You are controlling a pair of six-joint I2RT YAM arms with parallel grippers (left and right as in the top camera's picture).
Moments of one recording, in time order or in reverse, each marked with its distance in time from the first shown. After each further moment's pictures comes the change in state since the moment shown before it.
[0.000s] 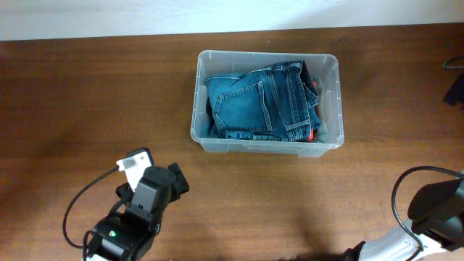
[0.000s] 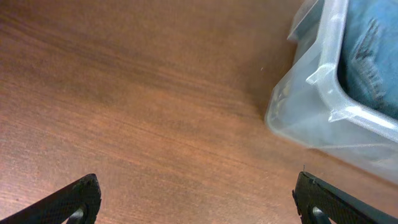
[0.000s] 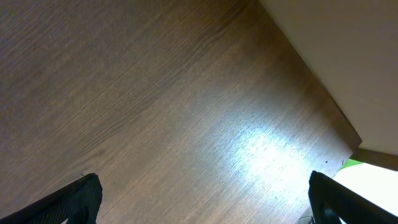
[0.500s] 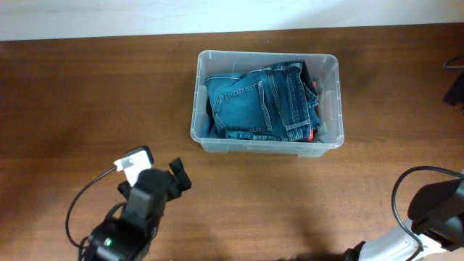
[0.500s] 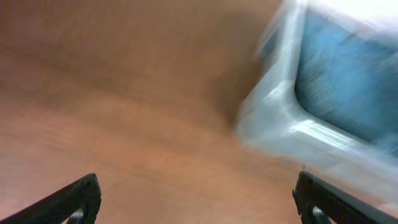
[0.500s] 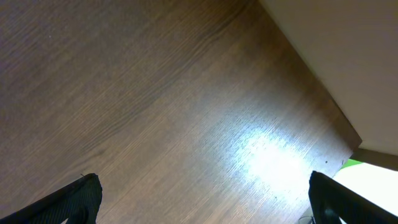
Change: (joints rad) left arm 0.006 -0.061 -0.018 0.092 0.044 0.000; right arm 0.000 0.000 0.000 0.000 0.000 -0.001
